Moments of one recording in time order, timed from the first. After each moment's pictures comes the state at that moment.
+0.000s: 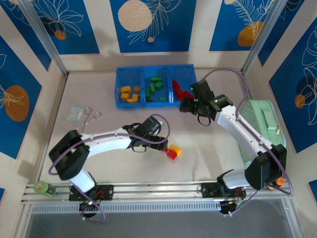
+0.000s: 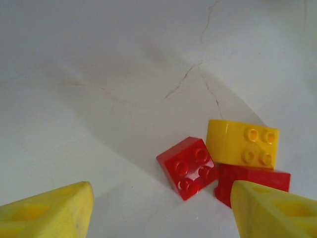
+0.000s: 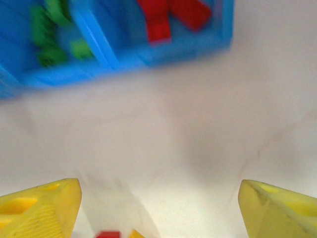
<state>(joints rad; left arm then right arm) -0.93 1.63 0.97 -0.35 0.06 -0.54 0.46 1.37 1.21 -0.87 0.12 0.58</state>
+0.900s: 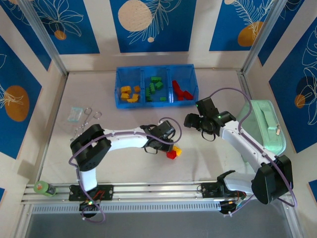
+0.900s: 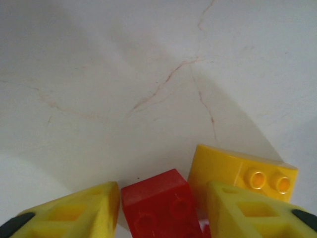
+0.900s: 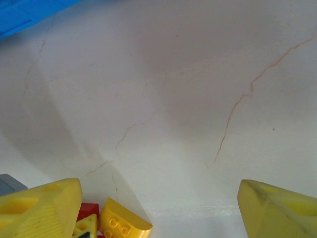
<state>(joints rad) -1.02 1.84 1.13 -0.43 -0.03 -0.68 0.42 1.22 0.94 -0.78 0.05 0.66</state>
